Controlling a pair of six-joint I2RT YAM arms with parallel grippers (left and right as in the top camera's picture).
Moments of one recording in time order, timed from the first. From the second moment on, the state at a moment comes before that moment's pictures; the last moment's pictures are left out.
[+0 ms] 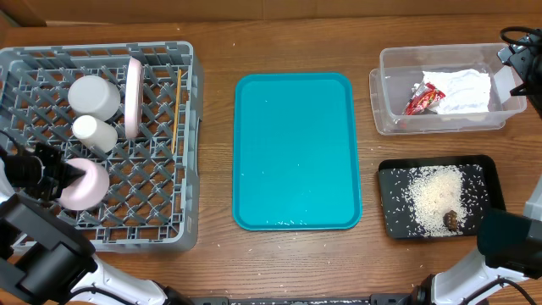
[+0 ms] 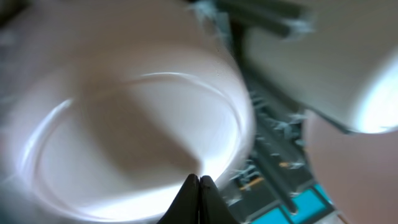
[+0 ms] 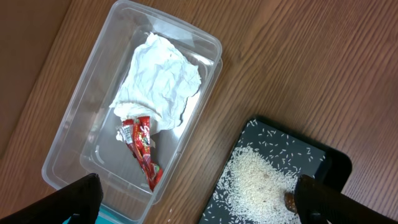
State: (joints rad) left arm 0.83 1.94 1.59 -1.27 0.41 -0.39; right arm -0.28 1.86 2.26 -1.59 0.23 0.80
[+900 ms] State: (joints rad) left arm 0.56 1.34 1.84 -1.68 0.57 -0.19; right arm -0.28 1.86 2.26 -1.59 0.23 0.80
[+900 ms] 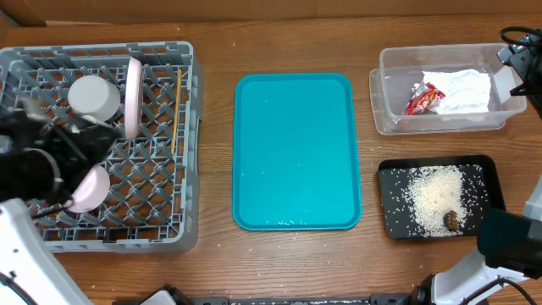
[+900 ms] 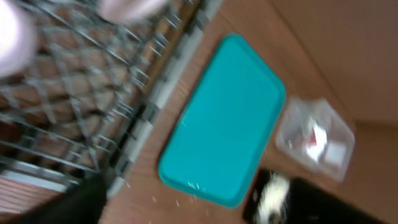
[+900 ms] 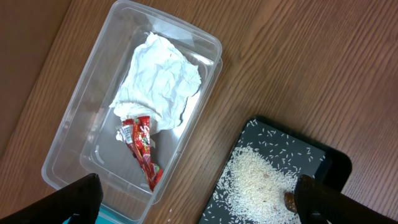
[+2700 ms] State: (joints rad) left arm -0.02 0.42 0.18 0.01 0.18 -0.04; right arm -0.28 1.86 2.26 -1.59 0.23 0.80
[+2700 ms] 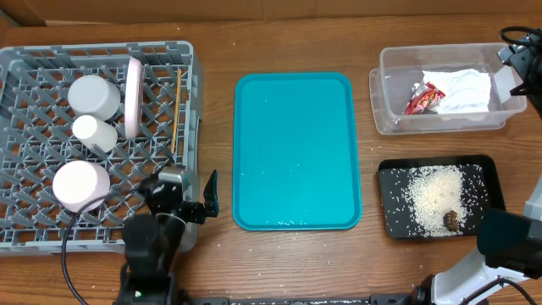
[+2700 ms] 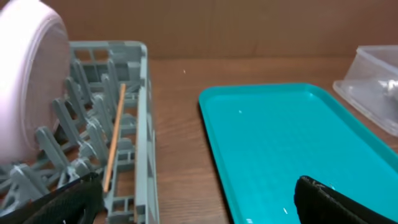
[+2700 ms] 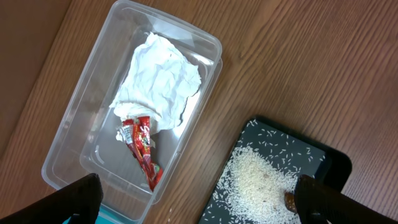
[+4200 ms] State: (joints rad) left arm -0.02 0.02 0.01 -0.06 -0.14 -0.12; right arm -0.28 1.86 2.26 -1.59 0.23 0.80
